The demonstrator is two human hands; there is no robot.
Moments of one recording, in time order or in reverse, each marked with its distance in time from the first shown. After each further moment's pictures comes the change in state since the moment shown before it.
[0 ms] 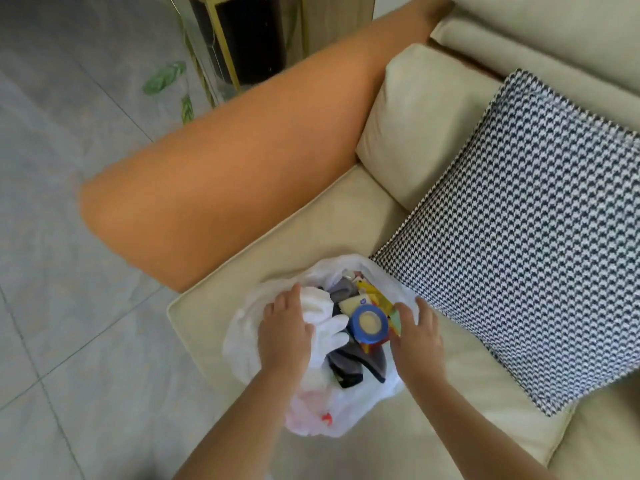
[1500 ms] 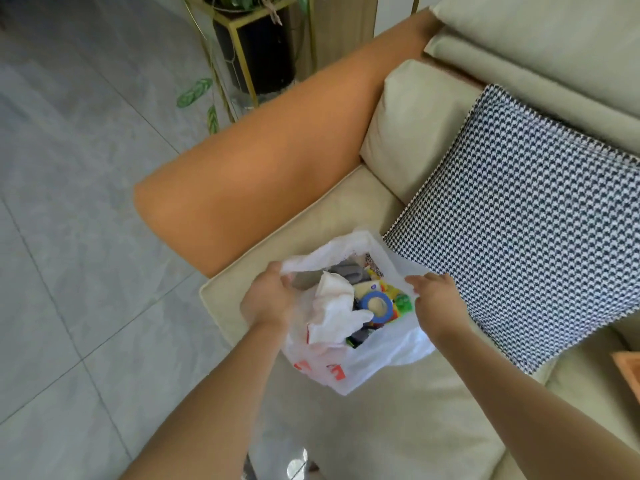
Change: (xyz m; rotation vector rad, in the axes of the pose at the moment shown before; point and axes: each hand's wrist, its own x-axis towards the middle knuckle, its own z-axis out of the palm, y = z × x) left_hand -0.028 -0.016 -0.077 -0.111 0.142 -0.161; right_hand -0.026 -0.008 -0.088 -0.112 -0.053 -0.127
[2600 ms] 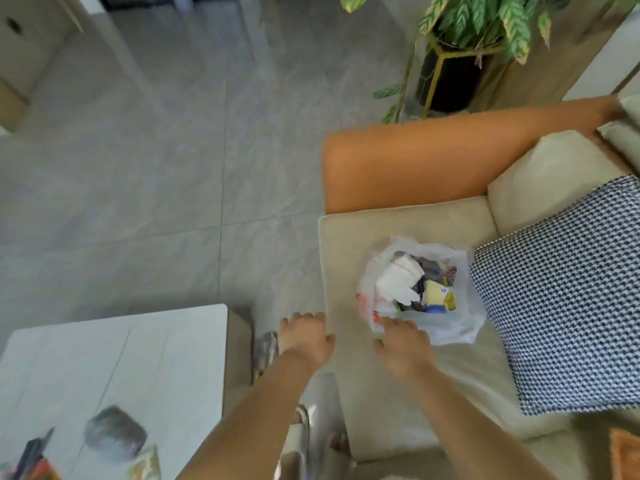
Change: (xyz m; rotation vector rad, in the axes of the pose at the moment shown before) left_hand -0.291 -0.051 -0.059 0.250 -0.338 -0.258; right_hand -0.208 -0.060 -0.021 -0.337 -0.335 -0.581
